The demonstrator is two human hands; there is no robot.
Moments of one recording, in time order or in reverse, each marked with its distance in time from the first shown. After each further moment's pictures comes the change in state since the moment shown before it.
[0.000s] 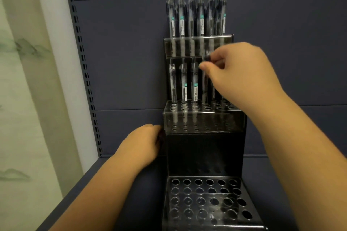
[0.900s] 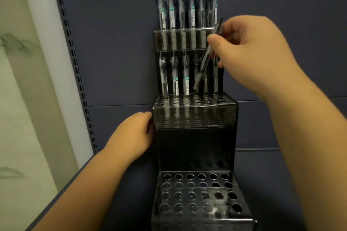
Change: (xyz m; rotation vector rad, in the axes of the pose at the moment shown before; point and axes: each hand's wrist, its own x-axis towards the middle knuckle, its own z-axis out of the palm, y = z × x) left_hand 0.003 0.001 -0.004 -0.078 0.139 0.047; right_hand 0.004 0.015 -0.026 0.220 0.030 0.030
